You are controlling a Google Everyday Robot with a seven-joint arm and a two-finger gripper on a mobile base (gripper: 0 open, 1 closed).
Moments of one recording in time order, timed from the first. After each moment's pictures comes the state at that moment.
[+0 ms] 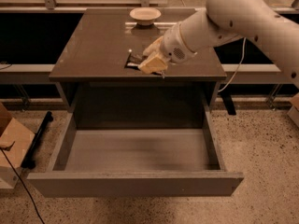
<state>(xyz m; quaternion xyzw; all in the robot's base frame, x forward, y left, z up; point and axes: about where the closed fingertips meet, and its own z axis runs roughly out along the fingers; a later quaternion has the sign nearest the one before) 0.630 -0.008 0.898 -0.58 0.70 0.18 0.37</state>
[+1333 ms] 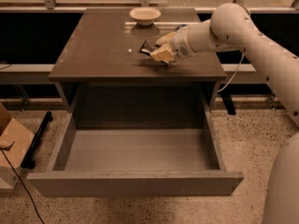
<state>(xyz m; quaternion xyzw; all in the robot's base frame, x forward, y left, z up) 0.760 -0.052 0.865 -0.52 0.70 0.15 0.47</state>
